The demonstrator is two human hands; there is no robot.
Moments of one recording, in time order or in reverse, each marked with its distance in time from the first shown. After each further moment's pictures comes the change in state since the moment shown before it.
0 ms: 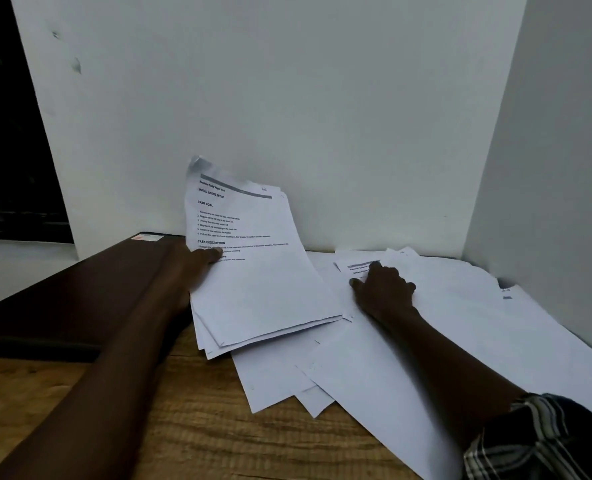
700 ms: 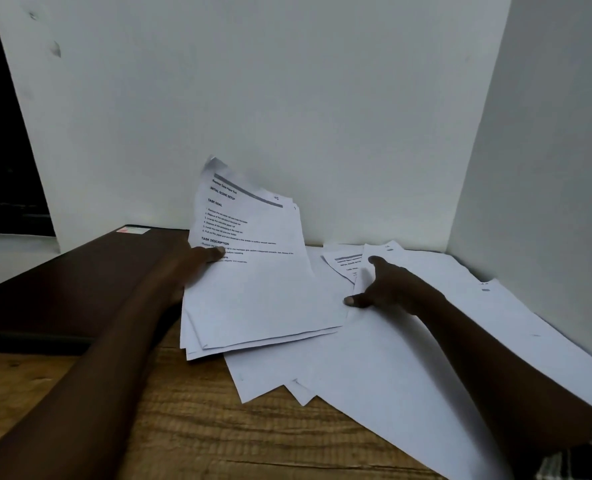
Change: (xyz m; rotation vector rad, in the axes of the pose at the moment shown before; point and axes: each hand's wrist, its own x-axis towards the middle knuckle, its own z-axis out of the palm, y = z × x) left_hand -0.016 0.002 0.017 0.033 -0.128 -0.081; right_hand -0.017 0.023 -0.049 0.169 -0.376 0.016
